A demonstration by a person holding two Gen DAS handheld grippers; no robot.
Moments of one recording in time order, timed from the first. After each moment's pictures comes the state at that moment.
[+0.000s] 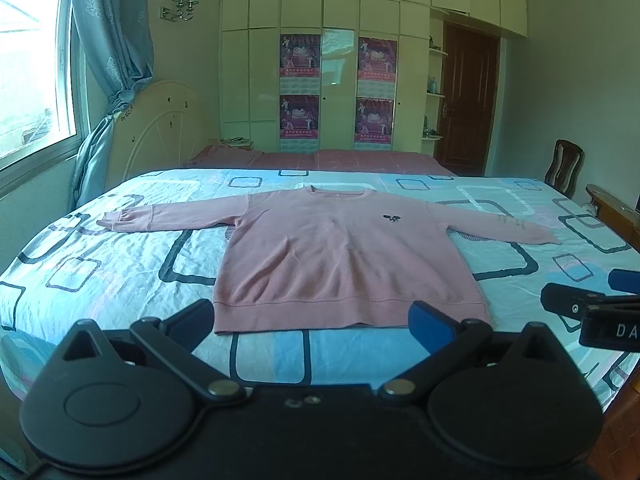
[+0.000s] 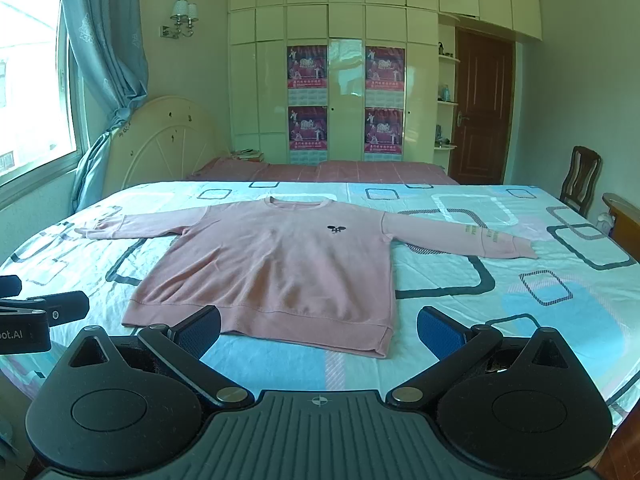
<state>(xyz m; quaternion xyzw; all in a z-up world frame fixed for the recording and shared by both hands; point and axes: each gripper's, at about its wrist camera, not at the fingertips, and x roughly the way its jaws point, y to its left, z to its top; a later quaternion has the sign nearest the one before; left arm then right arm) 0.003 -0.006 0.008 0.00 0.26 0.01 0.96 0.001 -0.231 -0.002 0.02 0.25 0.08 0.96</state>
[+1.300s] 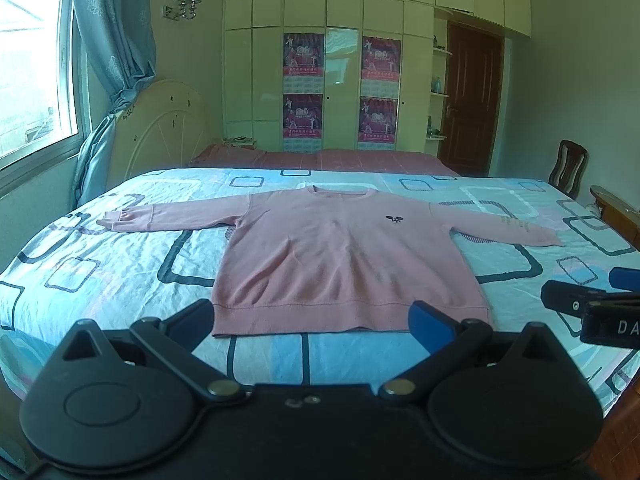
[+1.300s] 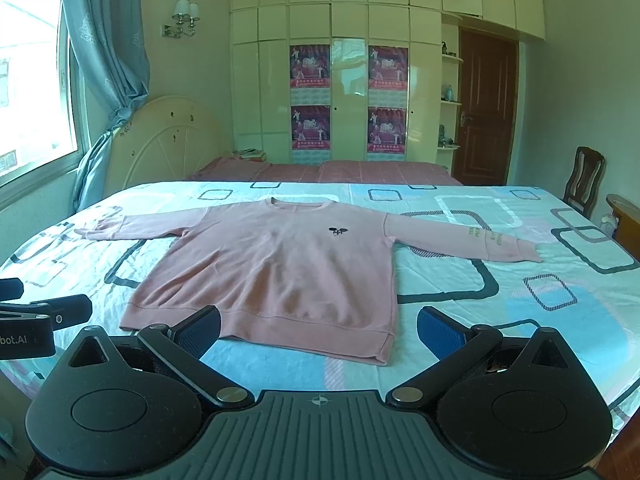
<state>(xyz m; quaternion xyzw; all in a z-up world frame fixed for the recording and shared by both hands) 0.007 -0.014 0.007 0.00 0.27 0.02 0.96 0.013 -0.230 0.000 0.02 0.25 0.09 0.96</state>
